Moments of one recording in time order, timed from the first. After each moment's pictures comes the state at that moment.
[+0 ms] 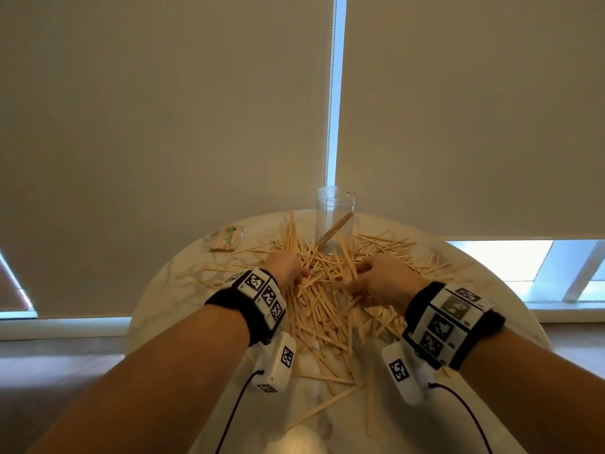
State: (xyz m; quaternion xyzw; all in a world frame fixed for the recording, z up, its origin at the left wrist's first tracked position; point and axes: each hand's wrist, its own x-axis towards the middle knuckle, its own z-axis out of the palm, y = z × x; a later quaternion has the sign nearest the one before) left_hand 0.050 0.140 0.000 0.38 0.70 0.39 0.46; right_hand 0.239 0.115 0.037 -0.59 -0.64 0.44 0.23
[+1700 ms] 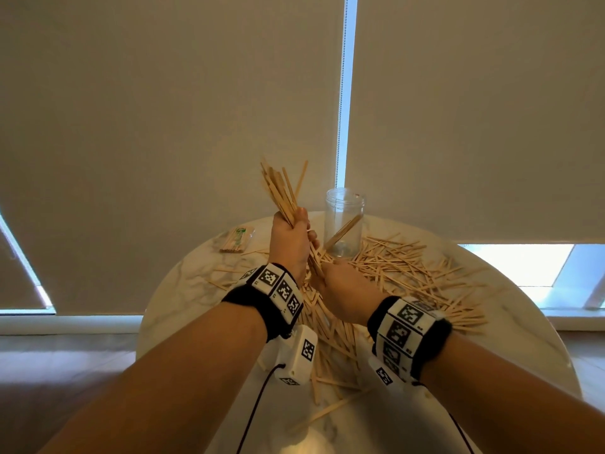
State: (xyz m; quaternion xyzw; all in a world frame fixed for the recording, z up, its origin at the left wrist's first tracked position) left_hand 0.072 0.141 0.029 0.32 0.42 0.76 0.38; right_hand 0.181 0.123 0.005 -0.47 -0.86 0.15 0.14
